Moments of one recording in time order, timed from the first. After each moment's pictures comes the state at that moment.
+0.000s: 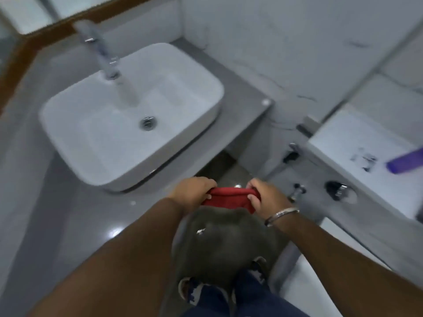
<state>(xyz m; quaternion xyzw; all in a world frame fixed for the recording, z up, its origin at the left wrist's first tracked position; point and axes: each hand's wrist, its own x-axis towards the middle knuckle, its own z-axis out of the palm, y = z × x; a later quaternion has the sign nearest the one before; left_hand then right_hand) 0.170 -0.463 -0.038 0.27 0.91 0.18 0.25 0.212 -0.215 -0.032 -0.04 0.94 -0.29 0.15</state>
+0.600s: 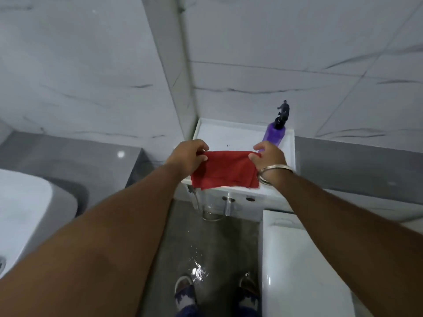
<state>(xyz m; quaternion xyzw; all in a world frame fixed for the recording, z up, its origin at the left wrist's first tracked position) 0.003 -0.061 0.006 0.35 0.88 0.26 0.19 0.158 0.127 -0.011 0.40 0.82 -0.40 -0.09</state>
